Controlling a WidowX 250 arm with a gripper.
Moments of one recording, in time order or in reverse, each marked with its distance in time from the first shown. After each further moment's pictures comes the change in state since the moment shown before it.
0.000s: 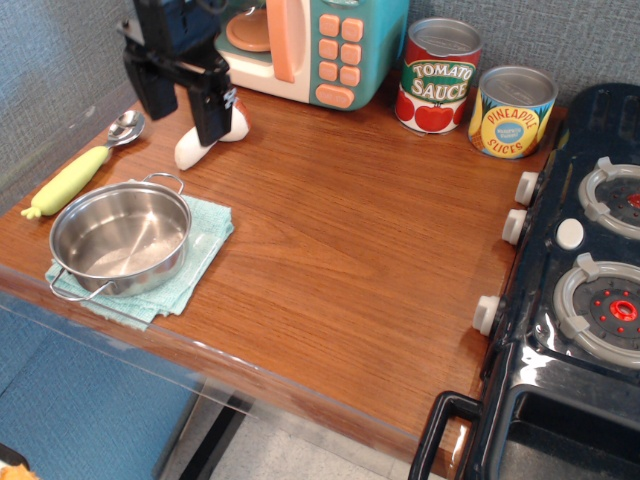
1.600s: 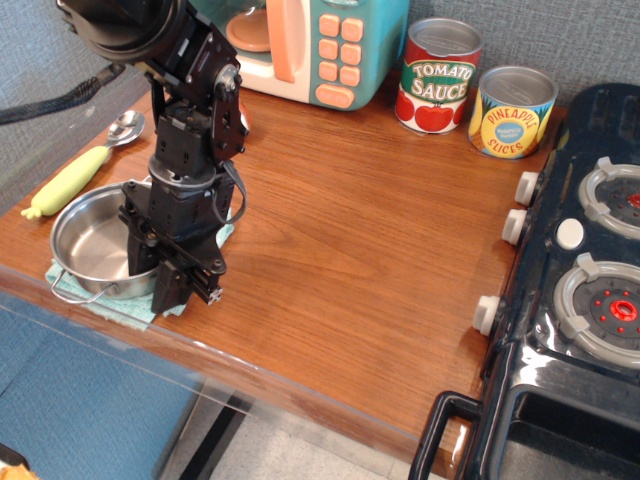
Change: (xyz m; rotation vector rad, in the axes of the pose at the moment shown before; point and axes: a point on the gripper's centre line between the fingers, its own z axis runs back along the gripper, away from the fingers) arm -0.091 -0.049 -0.073 0.112 0.335 -0.107
